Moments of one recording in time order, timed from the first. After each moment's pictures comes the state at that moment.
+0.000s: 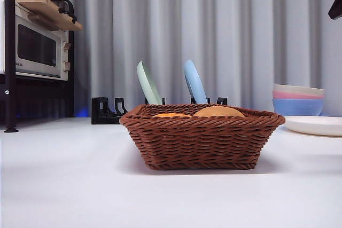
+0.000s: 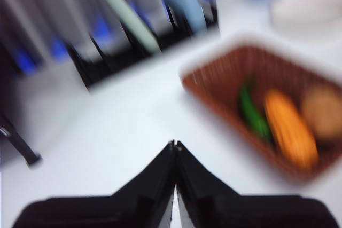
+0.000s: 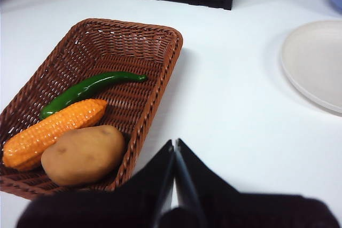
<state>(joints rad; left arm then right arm) -0.53 0.39 0.68 -0.53 -0.15 0.10 0.30 0.72 0.72 -0.51 -0.07 0.00</state>
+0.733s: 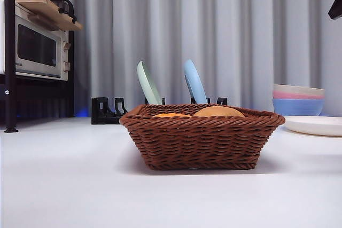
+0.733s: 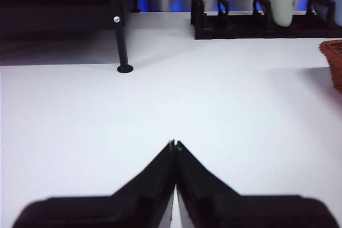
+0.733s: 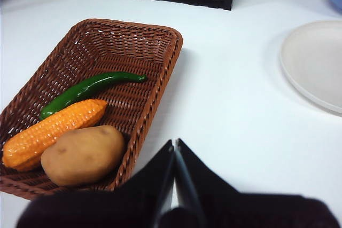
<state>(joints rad) 0.02 0.01 0.10 -0.32 0.00 -0.02 0.30 0.72 0.72 -0.51 -0.07 0.00</state>
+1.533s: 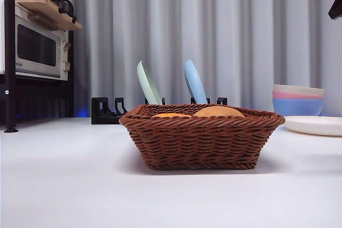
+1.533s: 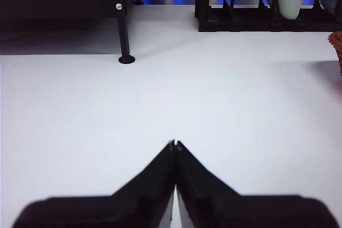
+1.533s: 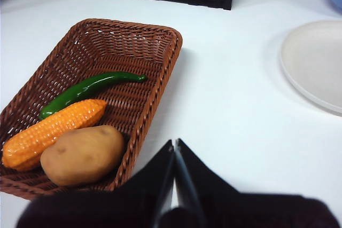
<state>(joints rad) 0.03 0.01 0.05 -0.27 0.00 -0.03 0.30 0.72 0.72 -0.51 -0.07 0.00</state>
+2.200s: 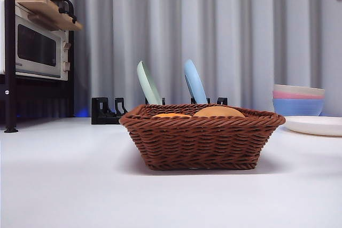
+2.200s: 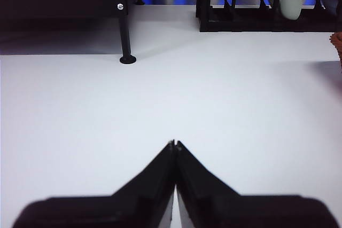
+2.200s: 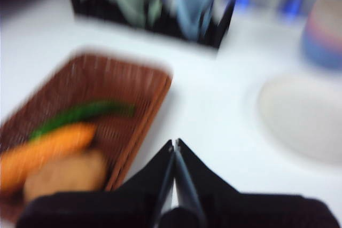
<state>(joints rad) 0.03 0.01 0.05 -0.27 0.00 -0.03 0.27 0.59 0.67 -0.39 -0.05 -0.11</state>
